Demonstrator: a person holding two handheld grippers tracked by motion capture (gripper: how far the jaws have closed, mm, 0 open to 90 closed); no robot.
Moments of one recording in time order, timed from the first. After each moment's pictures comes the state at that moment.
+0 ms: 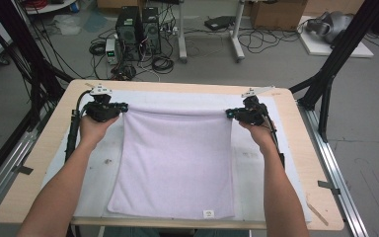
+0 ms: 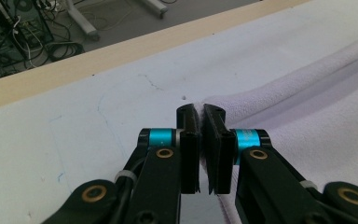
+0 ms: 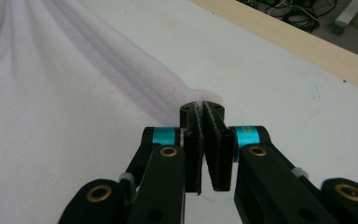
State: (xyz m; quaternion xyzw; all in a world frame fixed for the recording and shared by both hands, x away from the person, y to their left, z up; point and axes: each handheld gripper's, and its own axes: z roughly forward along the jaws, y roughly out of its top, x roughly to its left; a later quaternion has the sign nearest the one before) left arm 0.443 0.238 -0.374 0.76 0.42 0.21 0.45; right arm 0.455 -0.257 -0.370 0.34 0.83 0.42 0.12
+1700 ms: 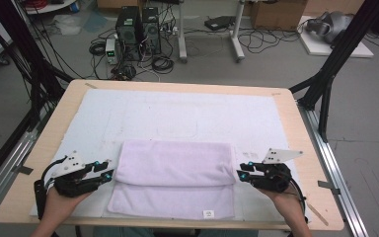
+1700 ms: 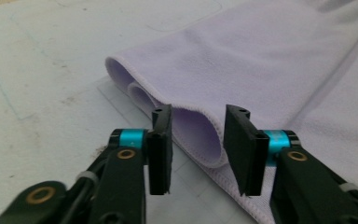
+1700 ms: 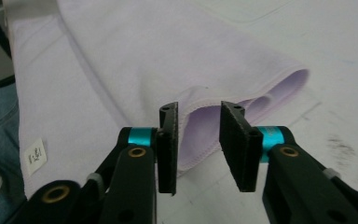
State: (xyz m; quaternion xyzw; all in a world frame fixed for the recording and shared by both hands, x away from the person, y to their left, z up) left arm 0.248 0.269 -0.413 0.79 0.34 0.18 0.48; right arm 0.272 -0.292 -0.403 0.30 0.83 0.46 0.09
